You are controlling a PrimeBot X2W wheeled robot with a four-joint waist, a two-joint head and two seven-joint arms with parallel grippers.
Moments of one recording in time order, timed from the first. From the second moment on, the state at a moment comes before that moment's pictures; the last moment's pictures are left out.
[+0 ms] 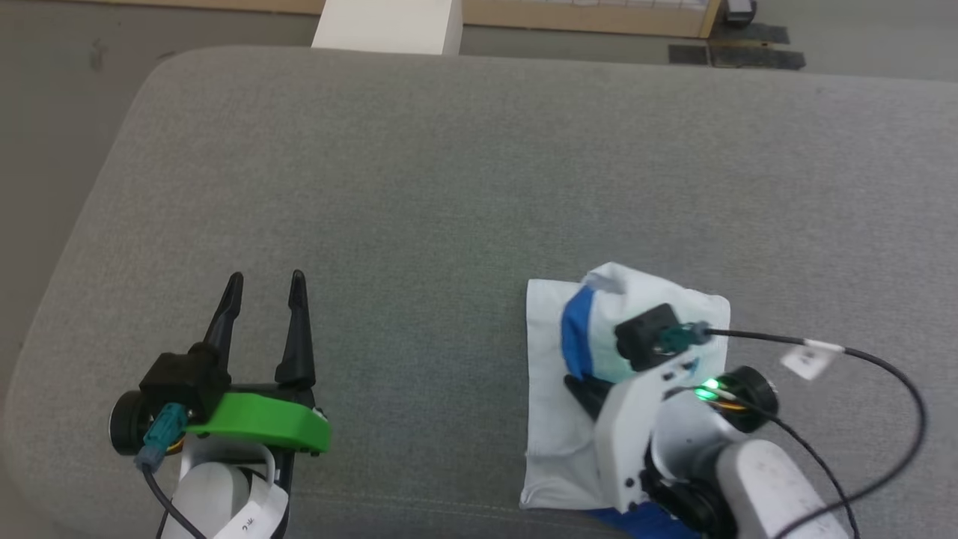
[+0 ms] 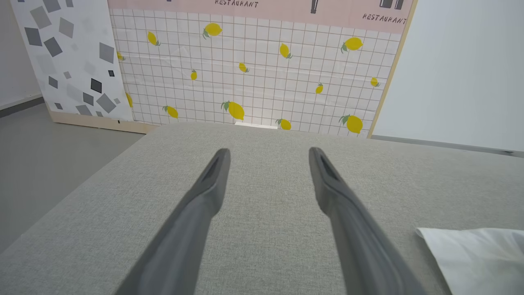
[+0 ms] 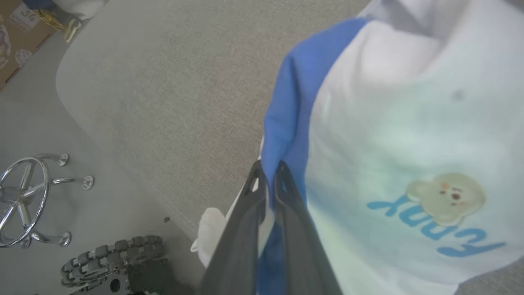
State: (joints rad) left arm -0.15 0.05 0.03 0.12 -0.15 -0.12 -0.26; right arm -0.19 -0.05 0.32 0.04 0.26 0.13 0.64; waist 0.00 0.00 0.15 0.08
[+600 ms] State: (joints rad) left arm -0.17 0.05 0.03 0.12 -0.17 -0.11 -0.26; right arm -0.37 -0.05 0.46 0.24 0.46 0.13 0.56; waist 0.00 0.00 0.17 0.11
